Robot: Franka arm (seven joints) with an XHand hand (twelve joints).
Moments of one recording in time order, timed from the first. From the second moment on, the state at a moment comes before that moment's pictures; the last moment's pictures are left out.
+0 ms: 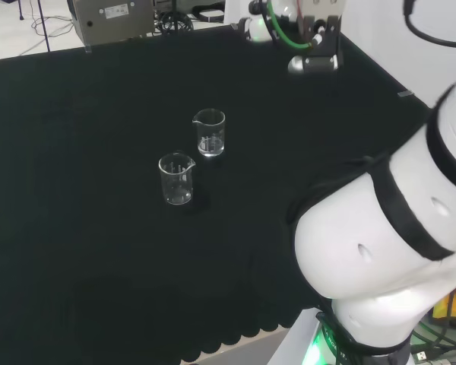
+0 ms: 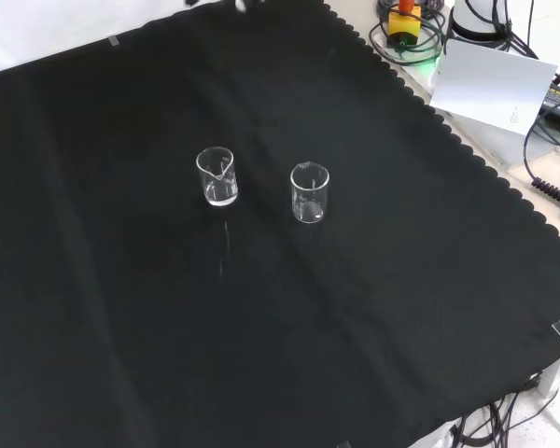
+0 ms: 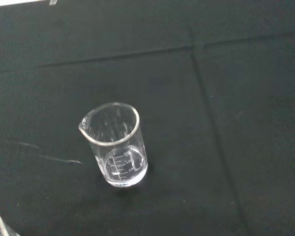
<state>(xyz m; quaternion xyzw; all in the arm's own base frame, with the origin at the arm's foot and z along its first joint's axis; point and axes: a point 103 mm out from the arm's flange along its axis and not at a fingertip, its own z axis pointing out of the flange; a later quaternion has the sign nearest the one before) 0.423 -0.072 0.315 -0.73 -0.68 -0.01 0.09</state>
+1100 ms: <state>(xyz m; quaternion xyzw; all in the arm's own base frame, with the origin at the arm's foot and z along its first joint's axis) 0.492 -0.067 0.207 -0.68 -0.72 -0.02 0.14</state>
